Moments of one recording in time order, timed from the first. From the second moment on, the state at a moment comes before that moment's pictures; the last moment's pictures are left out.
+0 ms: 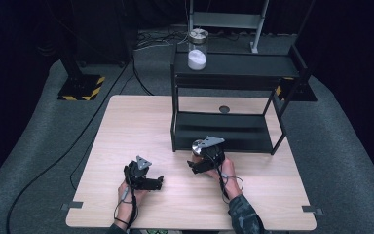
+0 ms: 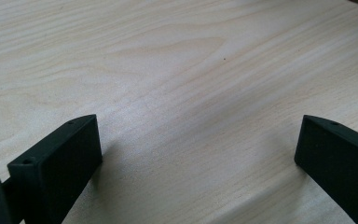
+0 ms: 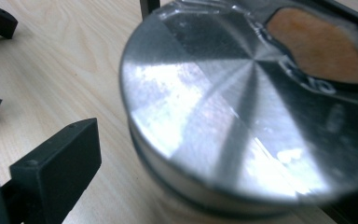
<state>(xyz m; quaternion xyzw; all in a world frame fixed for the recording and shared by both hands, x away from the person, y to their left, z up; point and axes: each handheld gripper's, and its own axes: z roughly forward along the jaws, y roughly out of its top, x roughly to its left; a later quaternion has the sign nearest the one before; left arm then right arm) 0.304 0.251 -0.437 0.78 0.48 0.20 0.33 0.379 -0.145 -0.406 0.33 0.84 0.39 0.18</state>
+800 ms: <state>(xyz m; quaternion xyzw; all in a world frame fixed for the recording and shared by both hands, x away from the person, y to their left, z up) 0.304 0.251 -0.437 0.78 0.48 0.20 0.34 0.376 -0.151 -0.412 0.35 0.83 0.40 0.18</state>
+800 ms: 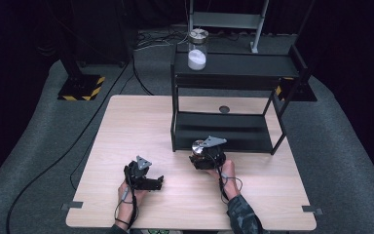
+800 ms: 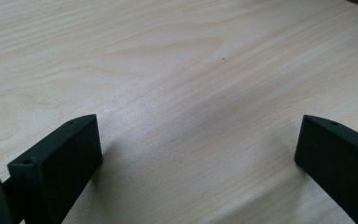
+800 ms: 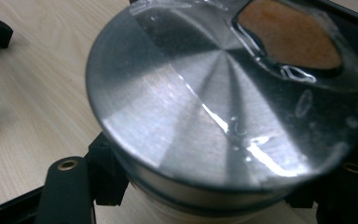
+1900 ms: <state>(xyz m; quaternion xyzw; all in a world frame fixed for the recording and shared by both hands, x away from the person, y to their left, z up) 0.304 0.251 -0.438 0.79 0.48 0.20 0.34 0.361 -0.213 -0.349 0.40 0.83 0.35 0.19</state>
